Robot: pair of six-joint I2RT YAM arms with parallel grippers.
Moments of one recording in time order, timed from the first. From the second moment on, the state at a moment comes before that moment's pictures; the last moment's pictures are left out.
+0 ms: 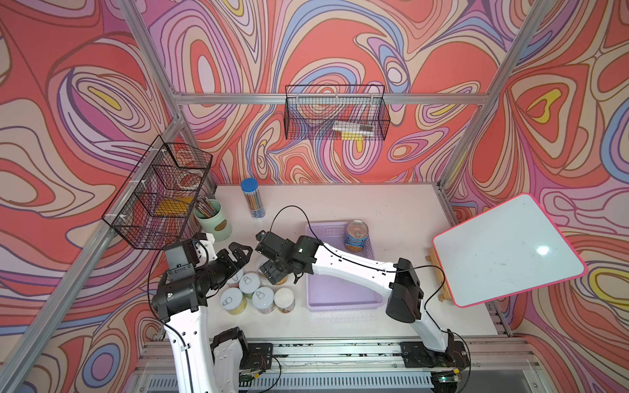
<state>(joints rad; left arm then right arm) 0.41 0.76 1.03 -1.15 0.60 -0.44 1.16 2.20 2.15 -0.96 0.18 0.30</state>
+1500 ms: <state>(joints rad) -0.52 1.13 1.05 -0.79 0.11 -0.60 0.87 1.51 1.33 -0.89 0.32 0.48</state>
